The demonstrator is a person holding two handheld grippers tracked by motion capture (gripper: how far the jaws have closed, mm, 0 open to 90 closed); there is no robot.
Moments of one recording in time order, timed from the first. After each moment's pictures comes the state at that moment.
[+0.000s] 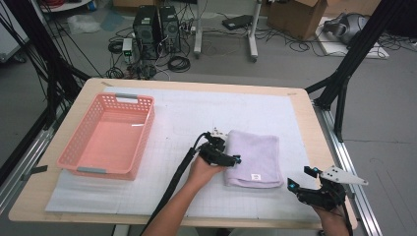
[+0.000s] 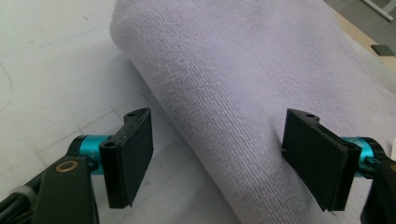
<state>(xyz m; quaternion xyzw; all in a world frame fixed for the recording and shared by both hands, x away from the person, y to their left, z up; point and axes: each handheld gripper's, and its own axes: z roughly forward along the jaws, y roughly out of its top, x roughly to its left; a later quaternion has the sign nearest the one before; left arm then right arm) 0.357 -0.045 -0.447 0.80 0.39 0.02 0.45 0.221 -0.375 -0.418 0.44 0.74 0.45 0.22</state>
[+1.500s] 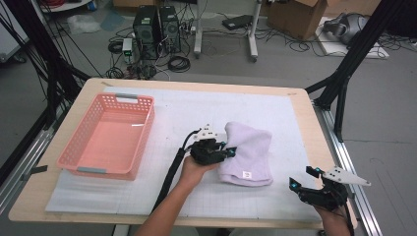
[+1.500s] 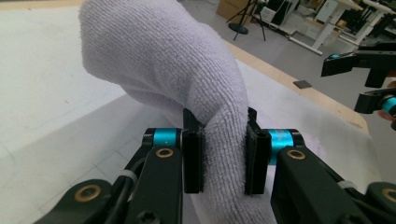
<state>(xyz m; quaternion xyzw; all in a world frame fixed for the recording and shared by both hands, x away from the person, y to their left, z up) 0.340 -0.004 -0.414 0.76 0.29 0.04 0.58 0.220 -0.379 -0.418 0.45 0.74 0.46 0.22</state>
